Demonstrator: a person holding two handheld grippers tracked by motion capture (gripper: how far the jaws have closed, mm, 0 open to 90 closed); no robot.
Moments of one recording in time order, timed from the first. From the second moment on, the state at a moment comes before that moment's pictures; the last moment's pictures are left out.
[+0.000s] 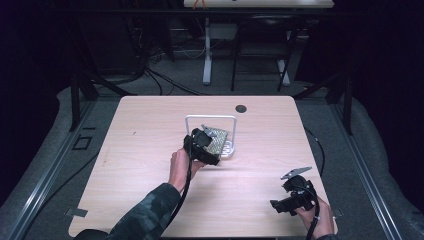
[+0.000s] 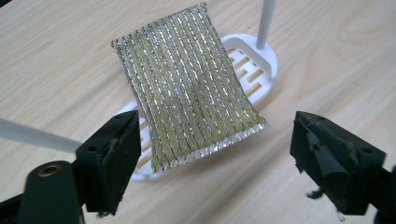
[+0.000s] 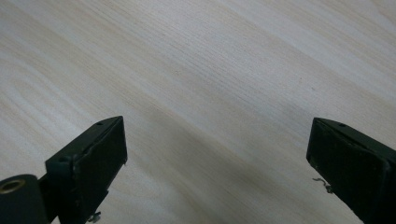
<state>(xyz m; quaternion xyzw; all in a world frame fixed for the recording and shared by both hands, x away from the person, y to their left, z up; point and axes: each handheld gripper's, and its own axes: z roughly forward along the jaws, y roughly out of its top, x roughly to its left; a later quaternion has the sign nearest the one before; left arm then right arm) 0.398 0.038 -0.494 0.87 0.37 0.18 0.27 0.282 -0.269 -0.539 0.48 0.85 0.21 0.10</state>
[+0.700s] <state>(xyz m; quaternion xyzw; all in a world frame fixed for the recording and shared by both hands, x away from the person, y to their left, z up) 0.351 0.099 -0.470 0.87 0.37 0.18 0.27 0.280 -0.269 -0.539 0.48 0.85 0.21 0.10</state>
